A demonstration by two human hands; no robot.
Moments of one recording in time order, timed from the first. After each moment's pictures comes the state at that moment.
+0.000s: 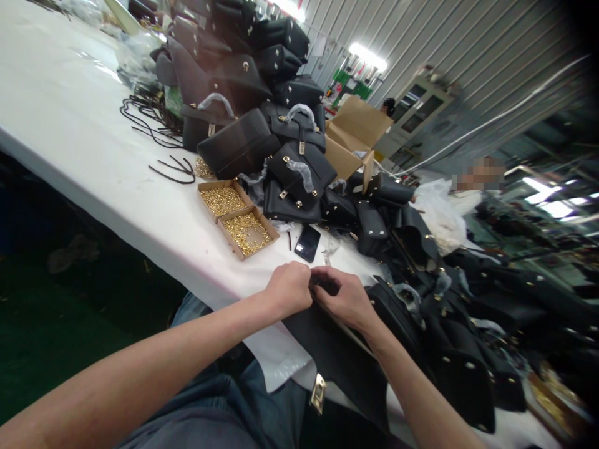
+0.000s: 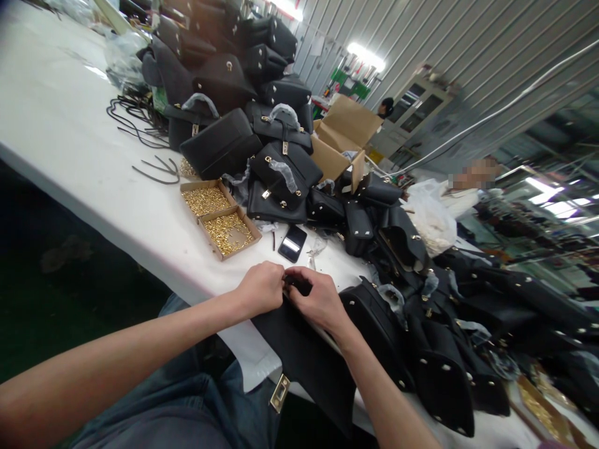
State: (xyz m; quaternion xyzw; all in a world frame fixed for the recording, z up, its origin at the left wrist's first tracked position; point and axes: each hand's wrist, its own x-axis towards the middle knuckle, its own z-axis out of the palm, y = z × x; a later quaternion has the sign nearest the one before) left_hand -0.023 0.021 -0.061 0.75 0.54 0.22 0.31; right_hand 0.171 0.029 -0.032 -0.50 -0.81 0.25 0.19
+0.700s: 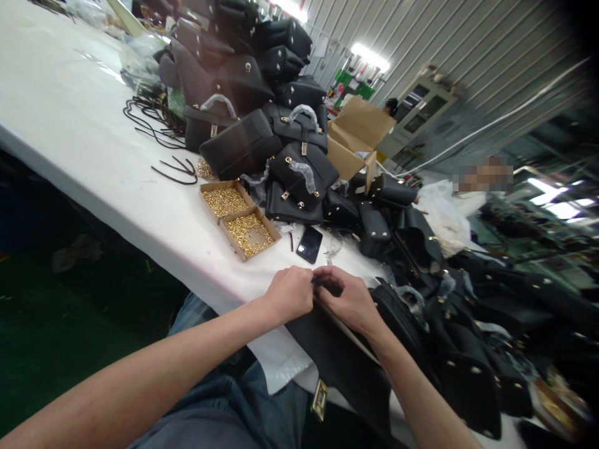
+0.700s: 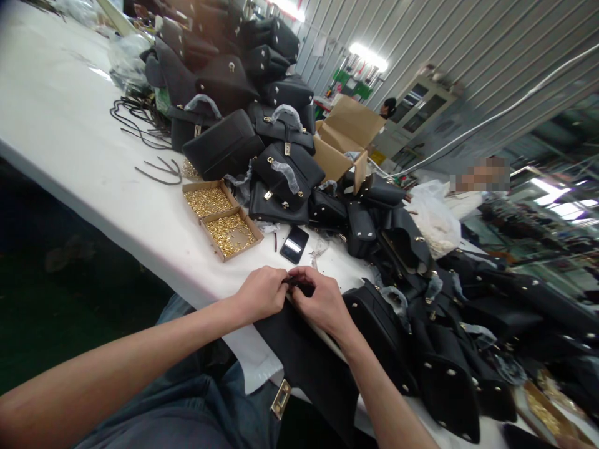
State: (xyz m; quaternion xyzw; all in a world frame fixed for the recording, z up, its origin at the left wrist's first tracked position) left_hand -0.026 0.014 -0.066 0.77 0.52 0.25 0.29; right_hand 0.167 0.027 -0.028 -0.52 -0.78 0.27 0.20
